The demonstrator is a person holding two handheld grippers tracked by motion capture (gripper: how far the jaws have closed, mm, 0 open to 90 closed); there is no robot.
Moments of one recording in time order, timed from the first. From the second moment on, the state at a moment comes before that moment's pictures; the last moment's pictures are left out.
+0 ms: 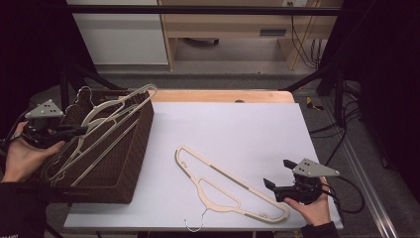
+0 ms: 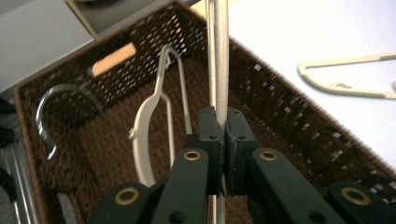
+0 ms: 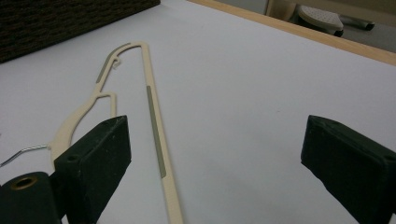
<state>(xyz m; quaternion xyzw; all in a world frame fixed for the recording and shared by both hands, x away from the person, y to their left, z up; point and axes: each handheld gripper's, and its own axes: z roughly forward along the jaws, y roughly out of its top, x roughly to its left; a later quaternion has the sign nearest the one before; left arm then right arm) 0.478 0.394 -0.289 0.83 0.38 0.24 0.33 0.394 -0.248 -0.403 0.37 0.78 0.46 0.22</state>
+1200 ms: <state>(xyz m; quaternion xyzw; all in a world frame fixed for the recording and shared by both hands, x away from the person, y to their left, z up) 0.476 0.421 -0.345 0.75 0.52 0.24 0.33 0.394 -0.248 -0.404 0.37 0.78 0.46 0.22</state>
